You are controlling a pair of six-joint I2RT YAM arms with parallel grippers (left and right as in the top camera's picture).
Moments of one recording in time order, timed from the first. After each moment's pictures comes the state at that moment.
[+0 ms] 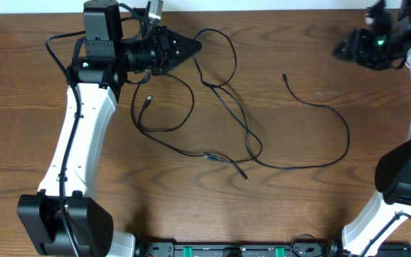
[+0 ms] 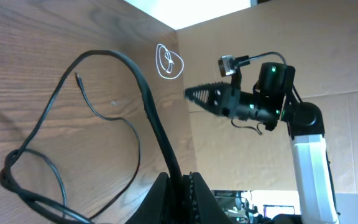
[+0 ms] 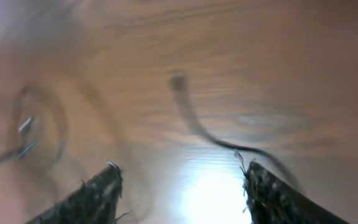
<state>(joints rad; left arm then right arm) -0.06 1.65 1.51 -0.46 1.09 -0.72 -0.18 1.99 2.00 -1.22 -0.48 0.00</state>
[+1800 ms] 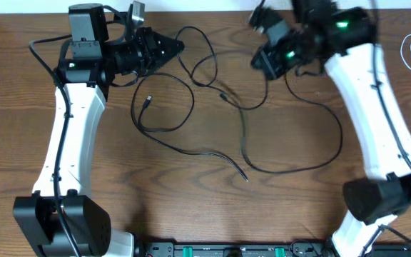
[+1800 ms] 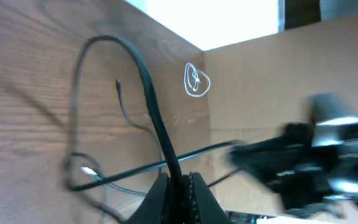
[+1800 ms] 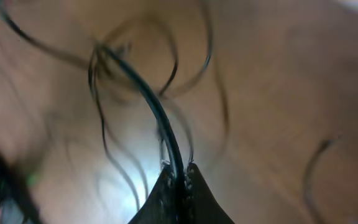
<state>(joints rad) 0.01 1.65 1.51 -0.56 1.01 -0.64 0.30 1.89 2.16 -1.28 -0.43 -0.22</state>
